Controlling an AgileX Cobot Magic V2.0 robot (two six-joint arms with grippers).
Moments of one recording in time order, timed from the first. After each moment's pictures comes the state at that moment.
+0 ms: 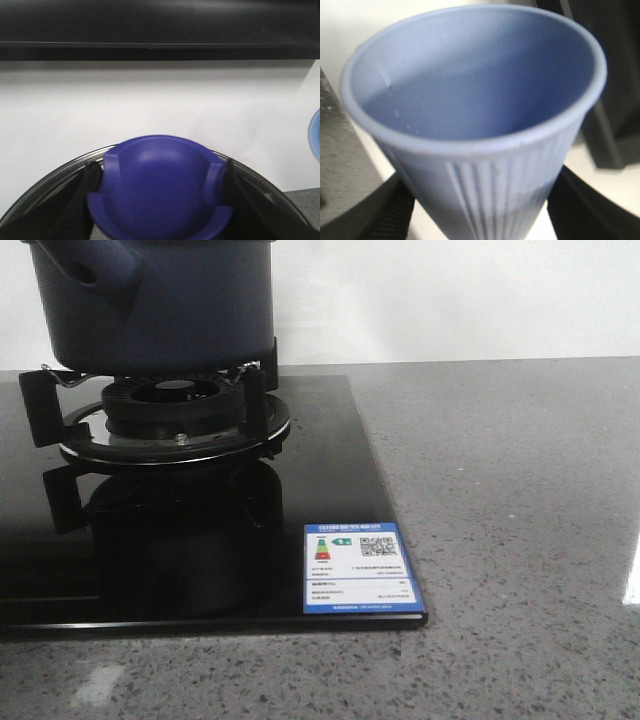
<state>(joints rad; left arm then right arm) -0.17 1.08 -1.00 -0.22 -0.01 0.23 0.72 1.71 -1.55 -1.48 0.61 0.40</state>
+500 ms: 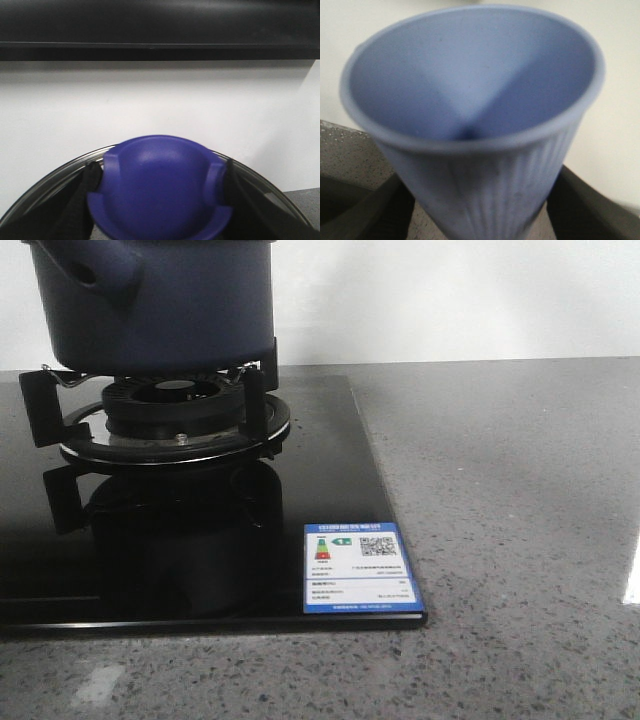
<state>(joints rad) -0.17 1.08 -1.00 -0.22 -0.01 0.23 0.41 1.43 -1.29 -1.12 0.40 0.91</state>
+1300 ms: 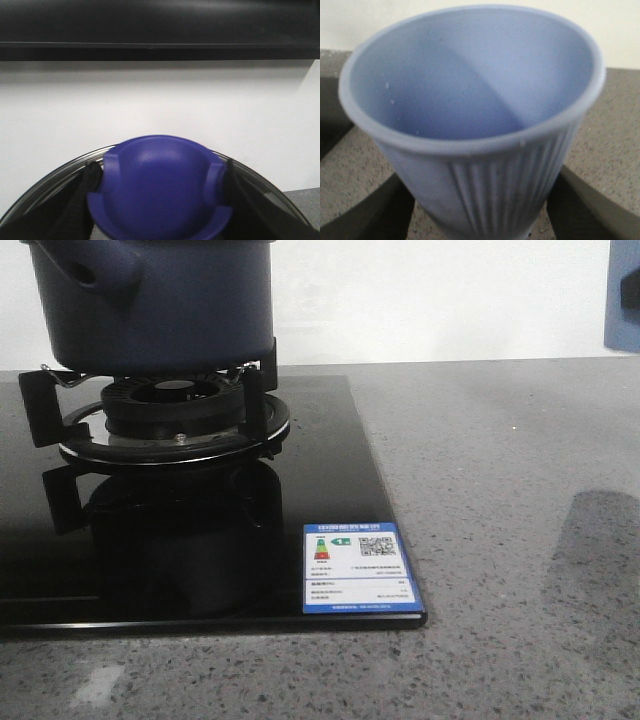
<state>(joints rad) -0.17 1.08 -1.00 -0.22 -0.01 0.23 -0.26 1.27 -0.62 -1.17 -0.56 0.98</state>
